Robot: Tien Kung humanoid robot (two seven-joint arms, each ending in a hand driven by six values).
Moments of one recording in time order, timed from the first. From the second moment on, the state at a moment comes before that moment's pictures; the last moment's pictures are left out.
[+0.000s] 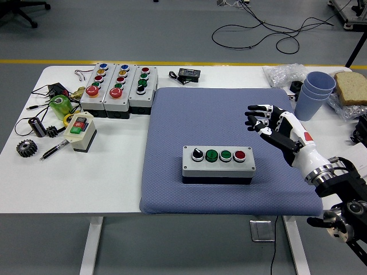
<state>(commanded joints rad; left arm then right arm) -0.04 0.00 -1.09 -0.18 1.64 0.21 0.16 0.28 -0.41 0.92 1.63 -0.72 -0.36 0.08</state>
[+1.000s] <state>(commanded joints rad) -0.04 0.00 -1.11 -0.18 1.67 0.20 0.16 0.26 -0.40 0.96 1.61 -0.51 -0.35 0.09</state>
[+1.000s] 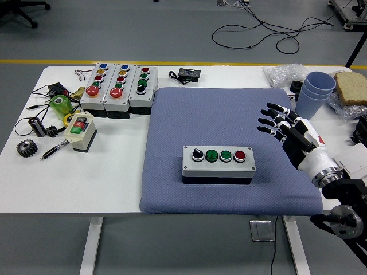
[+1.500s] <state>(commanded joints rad) -0.04 0.00 -1.11 -0.18 1.68 0.20 0.16 0.25 -0.39 0.96 1.60 -0.50 -0.35 0.09</state>
